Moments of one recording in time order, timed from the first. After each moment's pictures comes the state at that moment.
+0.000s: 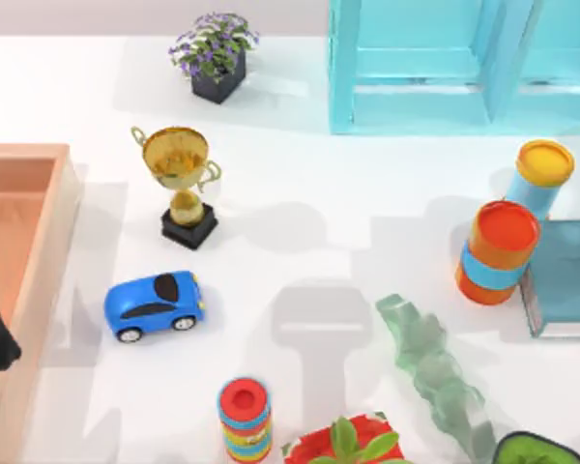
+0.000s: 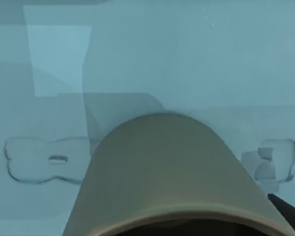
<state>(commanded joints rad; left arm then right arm) 0.00 0.00 0.00 0.00 0.00 0.00 -0.06 1.90 1.38 -1.05 -0.01 -0.04</state>
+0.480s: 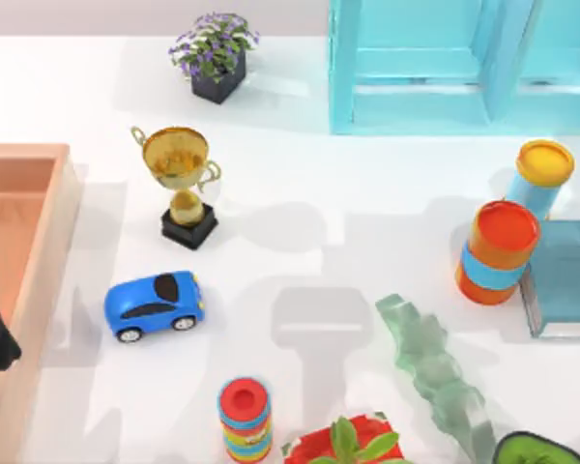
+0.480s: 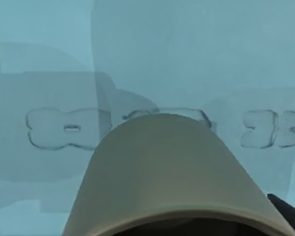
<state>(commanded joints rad) 0.00 0.00 0.00 0.00 0.00 0.00 -0.06 1.89 1.47 -1.16 -0.01 -0.04</state>
